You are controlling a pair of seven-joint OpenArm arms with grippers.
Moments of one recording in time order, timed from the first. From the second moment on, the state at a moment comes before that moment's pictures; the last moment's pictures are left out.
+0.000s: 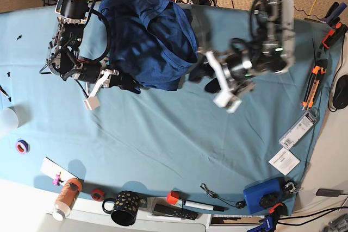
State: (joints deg) left arm 5.5 -6.1 1.6 110.0 -40.0 -25.1 64.3; right arm 5.5 12.2 21.0 70.9 57.9 37.4 -75.4
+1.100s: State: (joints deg) left arm 25.3 -6.1 10.8 103.7 -42.0 -29.4 57.6; right arm 5.5 12.3 21.0 70.9 57.7 37.4 -75.5
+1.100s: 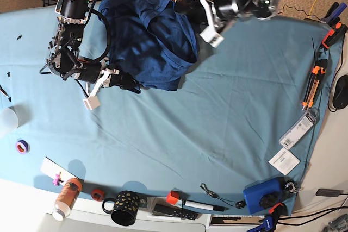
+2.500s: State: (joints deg) left arm 5.0 -0.7 20.7 92.5 -36.0 -26.9 65.7; right arm 4.8 15.1 37.8 70.1 67.5 37.4 -78.3
